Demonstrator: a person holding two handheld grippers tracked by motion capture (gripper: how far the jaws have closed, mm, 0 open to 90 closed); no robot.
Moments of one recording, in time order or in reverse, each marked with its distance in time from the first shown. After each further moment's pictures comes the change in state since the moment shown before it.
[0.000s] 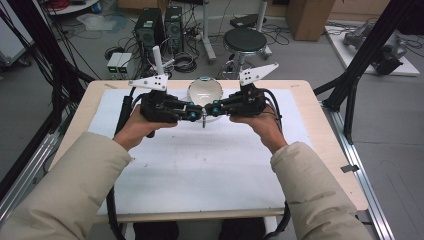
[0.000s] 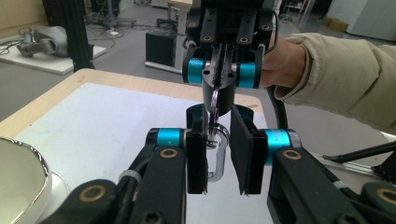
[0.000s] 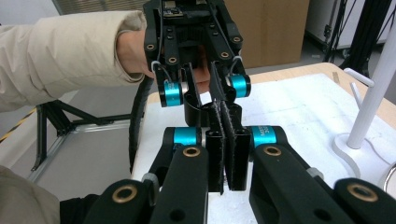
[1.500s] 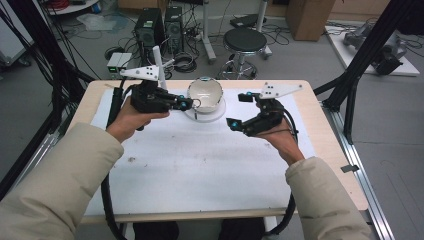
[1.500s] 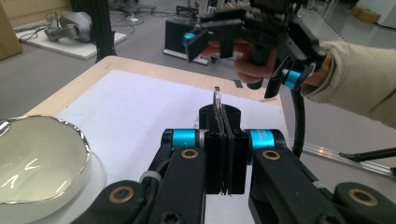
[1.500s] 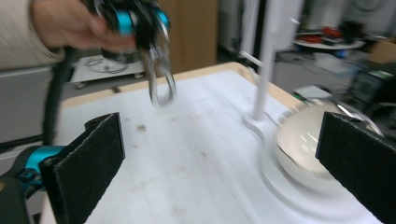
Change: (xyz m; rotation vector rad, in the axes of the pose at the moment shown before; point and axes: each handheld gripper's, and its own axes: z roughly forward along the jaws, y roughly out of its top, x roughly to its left) left arm 0.014 0.015 -0.026 0.056 0.098 -0.021; right arm 0.014 -0.049 -0.036 -0.074 -0.391 -0.012
